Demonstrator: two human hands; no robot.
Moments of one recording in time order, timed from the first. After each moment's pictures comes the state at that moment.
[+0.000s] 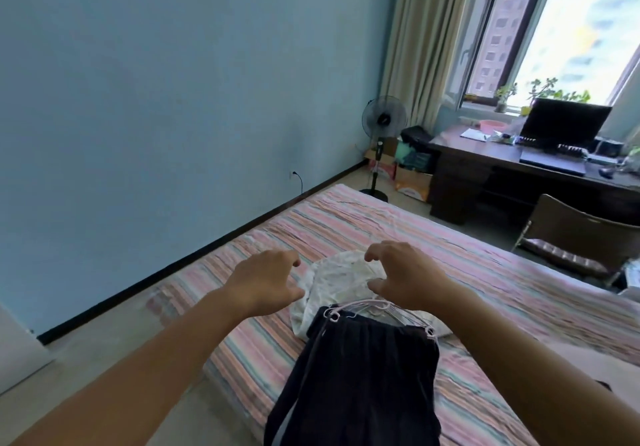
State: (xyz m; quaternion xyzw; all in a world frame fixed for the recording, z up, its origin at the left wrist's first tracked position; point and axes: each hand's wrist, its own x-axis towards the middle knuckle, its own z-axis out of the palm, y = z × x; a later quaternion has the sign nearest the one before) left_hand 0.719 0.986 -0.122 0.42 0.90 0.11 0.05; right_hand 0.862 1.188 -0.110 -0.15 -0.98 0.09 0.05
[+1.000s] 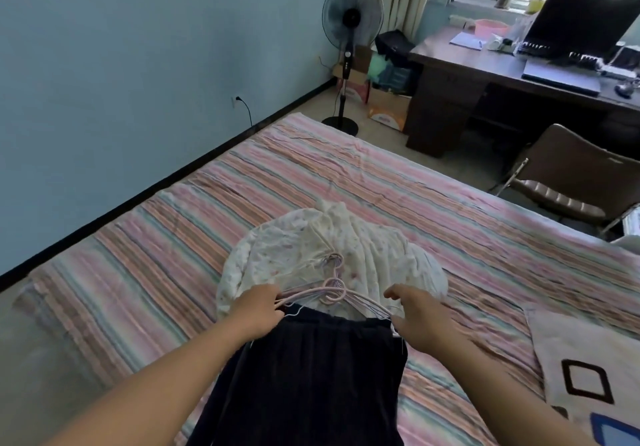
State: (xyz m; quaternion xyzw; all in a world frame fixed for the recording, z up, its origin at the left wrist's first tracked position) left_hand 0.589 1.293 -0.415 0.35 0.89 0.10 0.28; right_hand 0.806 1.500 -0.386 -0.32 -0.92 0.22 -0.11
